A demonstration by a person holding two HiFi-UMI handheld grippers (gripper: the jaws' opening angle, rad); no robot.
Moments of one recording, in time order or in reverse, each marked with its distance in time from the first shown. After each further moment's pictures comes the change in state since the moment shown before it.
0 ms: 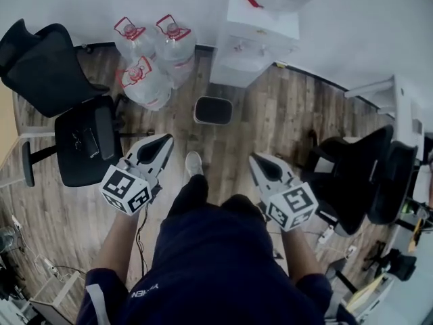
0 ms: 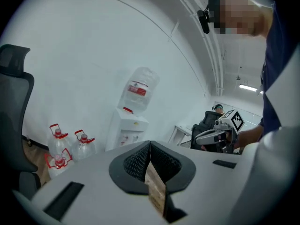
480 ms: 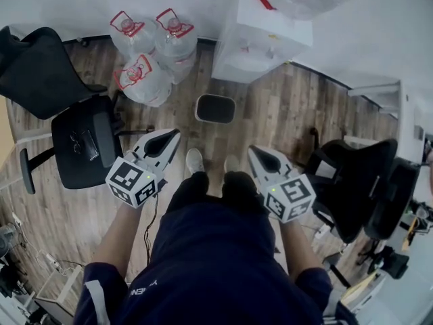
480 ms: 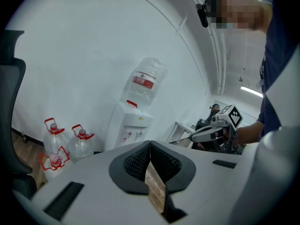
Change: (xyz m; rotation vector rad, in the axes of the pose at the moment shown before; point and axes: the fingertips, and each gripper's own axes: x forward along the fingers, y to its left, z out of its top) left arm 0.056 0.060 -0.003 -0.028 0.072 -0.035; right arm 0.079 -0.037 0.020 0.041 0.082 -0.014
